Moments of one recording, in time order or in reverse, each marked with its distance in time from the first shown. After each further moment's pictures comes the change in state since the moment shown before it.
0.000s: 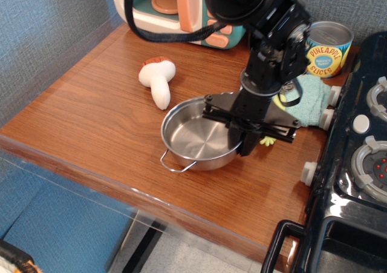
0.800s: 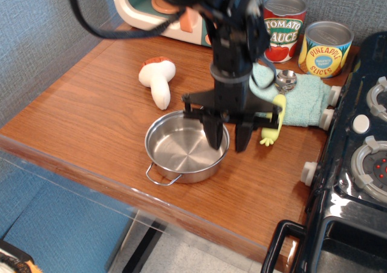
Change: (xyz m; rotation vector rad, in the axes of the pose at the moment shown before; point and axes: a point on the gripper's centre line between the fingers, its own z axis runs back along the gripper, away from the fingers) arm -0.007 0.016 0.018 -0.167 0.050 0.076
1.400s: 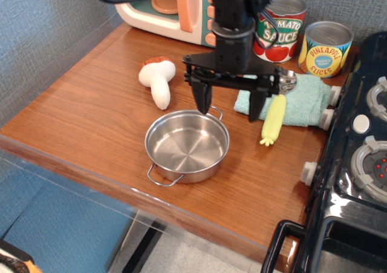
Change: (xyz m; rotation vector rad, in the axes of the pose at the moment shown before) arm 0.024 0.001 0.020 0.023 0.005 -0.062
